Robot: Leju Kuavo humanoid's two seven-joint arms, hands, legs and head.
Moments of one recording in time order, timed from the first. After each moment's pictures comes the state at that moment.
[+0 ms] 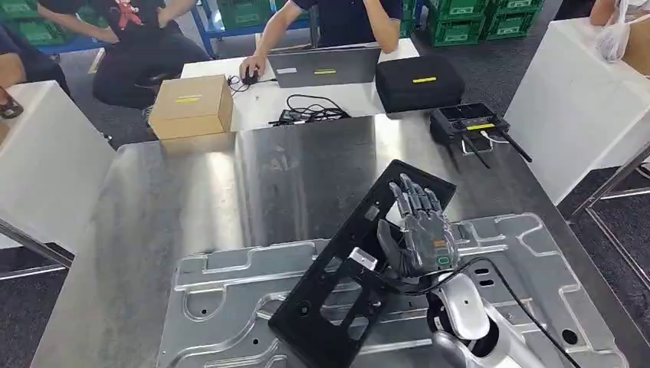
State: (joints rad) left arm -0.12 0.07 -1.13 -0.24 0.47 0.25 0.10; right arm -0.66 -0.27 0.89 -1.77 1.09 -0.13 0.52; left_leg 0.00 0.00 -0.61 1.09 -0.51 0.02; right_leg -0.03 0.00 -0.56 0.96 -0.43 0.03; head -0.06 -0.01
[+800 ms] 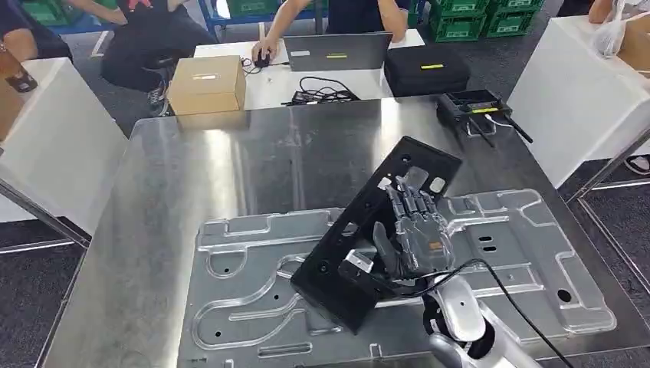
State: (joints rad) left arm -0.12 0.07 -1.13 -0.24 0.47 0.25 0.10; right arm -0.65 -0.26 0.89 -1.77 1.09 -0.12 0.52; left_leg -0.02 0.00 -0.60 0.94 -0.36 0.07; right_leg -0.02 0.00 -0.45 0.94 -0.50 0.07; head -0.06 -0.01
